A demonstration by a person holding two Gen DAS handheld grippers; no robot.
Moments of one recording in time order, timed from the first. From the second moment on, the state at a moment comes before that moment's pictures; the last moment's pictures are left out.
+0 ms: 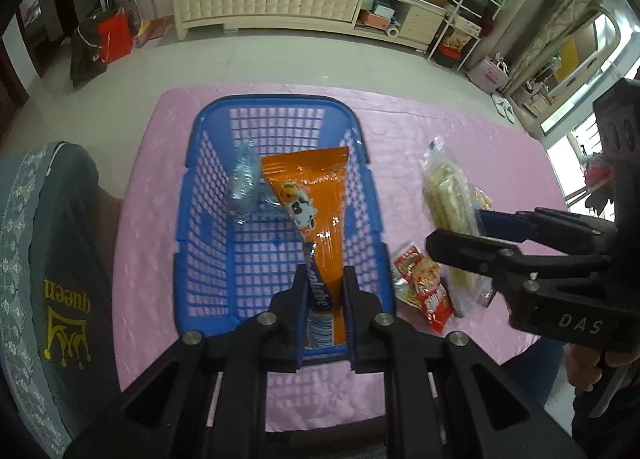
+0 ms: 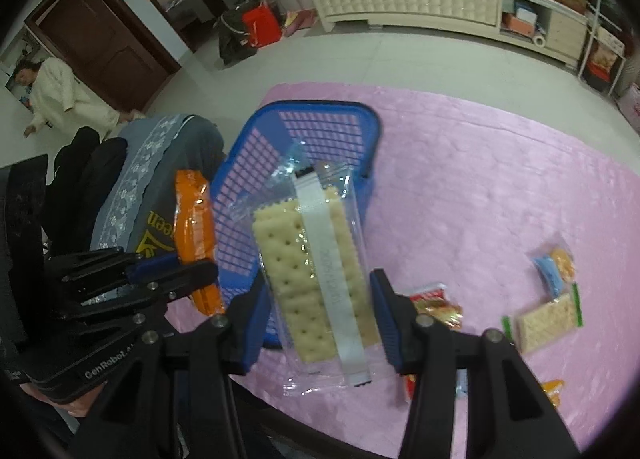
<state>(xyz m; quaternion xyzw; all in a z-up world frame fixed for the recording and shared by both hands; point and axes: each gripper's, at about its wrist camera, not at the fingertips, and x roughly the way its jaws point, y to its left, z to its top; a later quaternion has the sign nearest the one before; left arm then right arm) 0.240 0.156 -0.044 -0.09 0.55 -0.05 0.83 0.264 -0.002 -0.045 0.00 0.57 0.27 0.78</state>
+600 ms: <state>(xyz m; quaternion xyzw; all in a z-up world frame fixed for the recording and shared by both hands) 0.288 0.200 -0.085 -0.08 0.57 -0.04 0.81 0.313 0.062 -0.087 -0.03 0.61 0.26 0.75</state>
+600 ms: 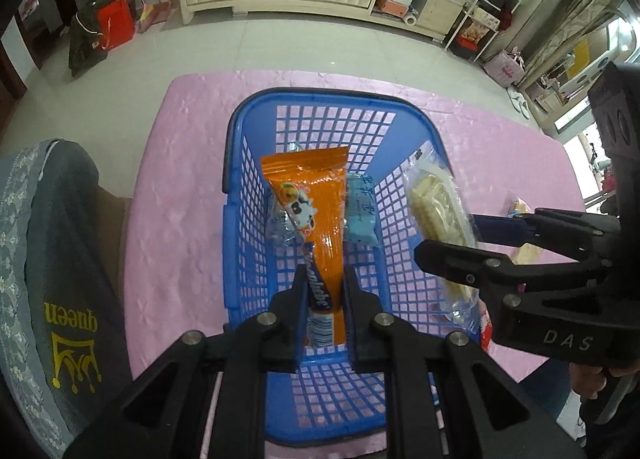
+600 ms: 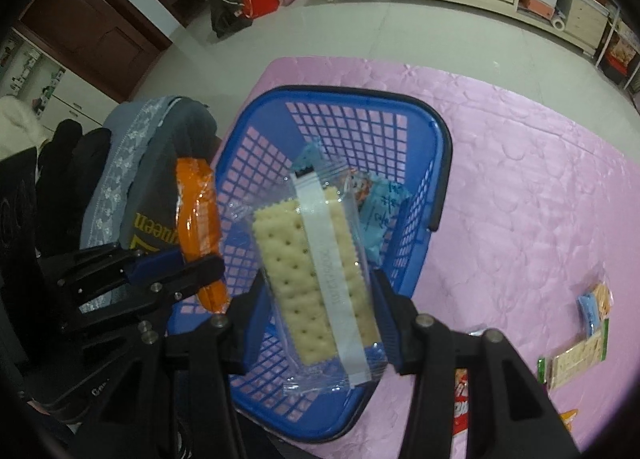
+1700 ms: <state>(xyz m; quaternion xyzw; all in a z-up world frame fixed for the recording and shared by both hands) 0.262 0.136 -0.060 -0.07 0.56 -0.07 0.82 0.281 -0.047 -0.046 -0.02 0.58 0.20 0.79</state>
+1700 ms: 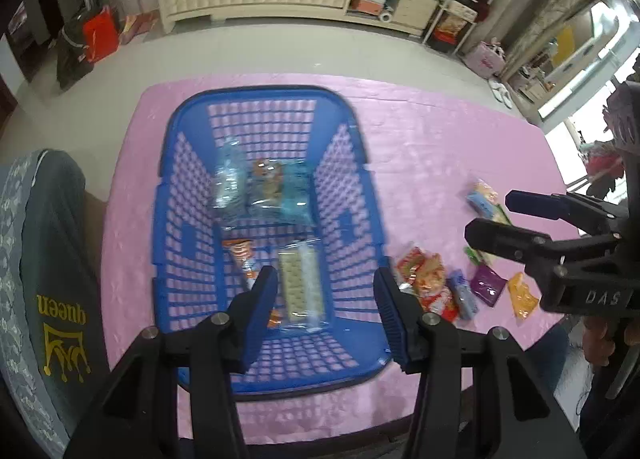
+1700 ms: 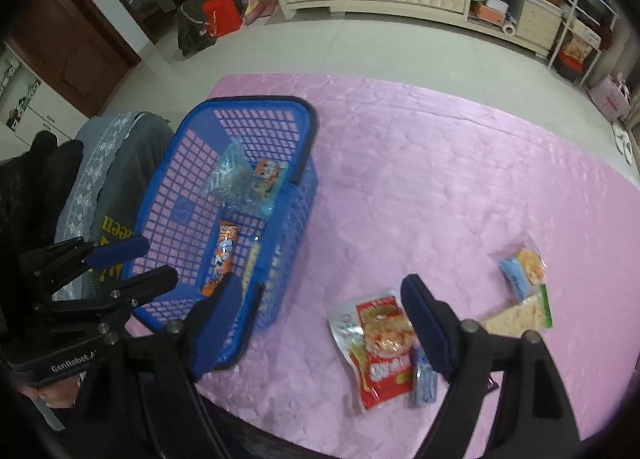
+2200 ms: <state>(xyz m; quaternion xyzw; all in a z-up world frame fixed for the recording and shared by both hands) 0.245 0.017 -0.046 -0.02 0.55 -0.12 0.83 0.241 -0.159 -0.021 0.01 0.56 0.16 0.82</state>
